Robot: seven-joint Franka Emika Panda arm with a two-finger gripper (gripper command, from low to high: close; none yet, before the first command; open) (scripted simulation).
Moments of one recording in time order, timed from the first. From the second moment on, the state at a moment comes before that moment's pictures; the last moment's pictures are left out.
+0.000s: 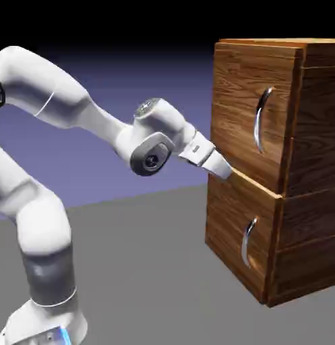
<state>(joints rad) 0.03 -0.58 -0.02 -2.80 -0.05 3.04 0.78</state>
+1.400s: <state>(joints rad) 0.53 -0.83 -0.60 -2.55 -1.88 2.97 2.19</state>
